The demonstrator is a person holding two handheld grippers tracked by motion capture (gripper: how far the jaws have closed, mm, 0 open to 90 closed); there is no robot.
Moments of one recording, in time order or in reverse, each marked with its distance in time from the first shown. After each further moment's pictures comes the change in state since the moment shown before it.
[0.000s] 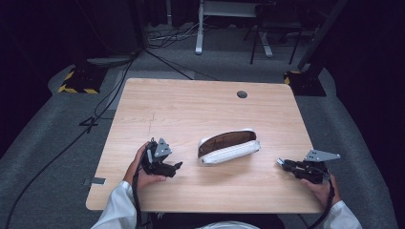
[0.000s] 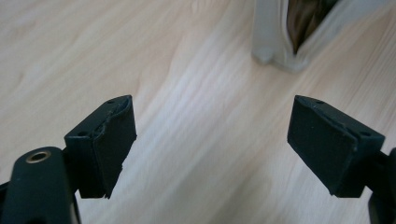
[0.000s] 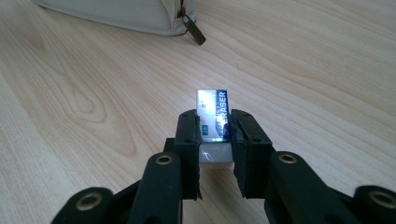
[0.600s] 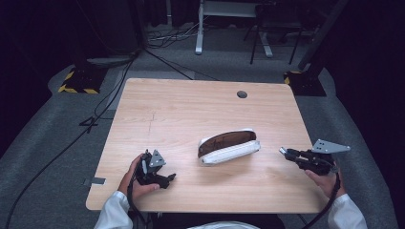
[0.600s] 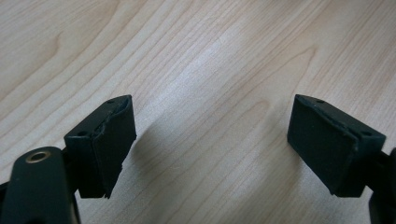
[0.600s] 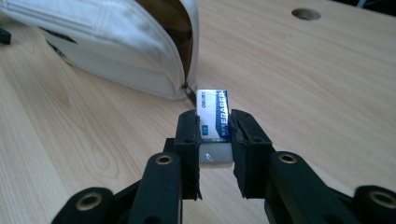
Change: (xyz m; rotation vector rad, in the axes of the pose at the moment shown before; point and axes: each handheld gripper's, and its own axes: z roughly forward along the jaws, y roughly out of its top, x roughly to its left) left arm -0.003 -0.032 0.005 0.053 -0.036 -0.065; right arm -0.001 0.040 -0.021 -0.115 0.005 -0.053
